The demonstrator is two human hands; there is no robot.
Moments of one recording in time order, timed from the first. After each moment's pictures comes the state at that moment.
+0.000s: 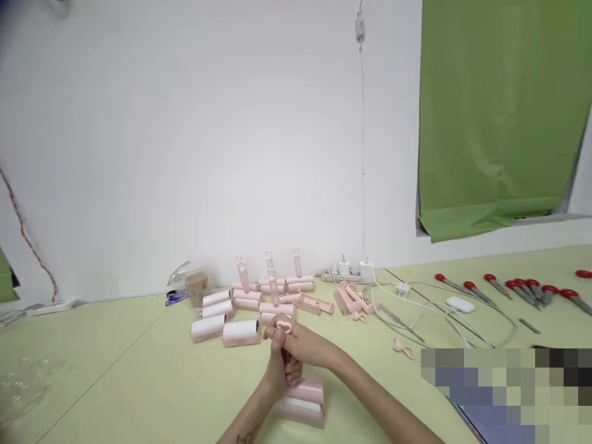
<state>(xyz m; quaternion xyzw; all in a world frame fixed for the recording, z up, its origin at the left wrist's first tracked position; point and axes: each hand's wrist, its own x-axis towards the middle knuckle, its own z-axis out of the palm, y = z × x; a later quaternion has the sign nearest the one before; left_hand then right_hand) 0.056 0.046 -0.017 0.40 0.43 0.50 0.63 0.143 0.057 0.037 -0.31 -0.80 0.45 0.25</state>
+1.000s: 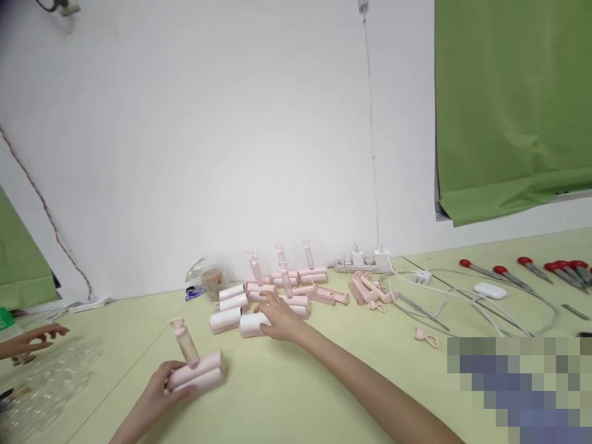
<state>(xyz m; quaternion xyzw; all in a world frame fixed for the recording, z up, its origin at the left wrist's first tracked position) -0.209 -0.039 -0.034 0.56 0.75 0.34 0.11 0.064 0.106 0.005 -0.26 -0.91 0.15 0.28</state>
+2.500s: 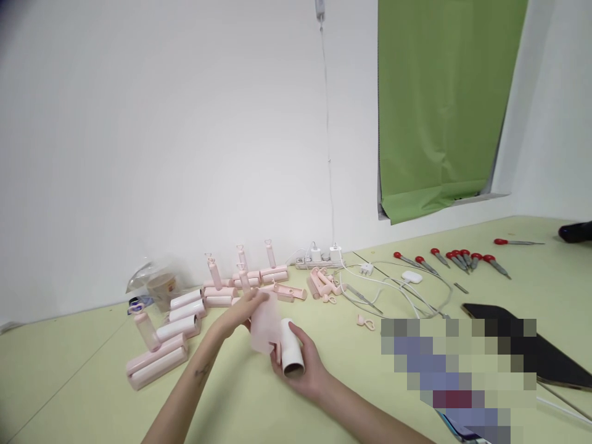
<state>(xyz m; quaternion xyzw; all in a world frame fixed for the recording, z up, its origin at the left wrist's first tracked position) 0.023 0.089 0.049 0.61 0.58 0.36 0.41 0.164 0.062 -0.053 -0.17 0.00 0.90 0.41</state>
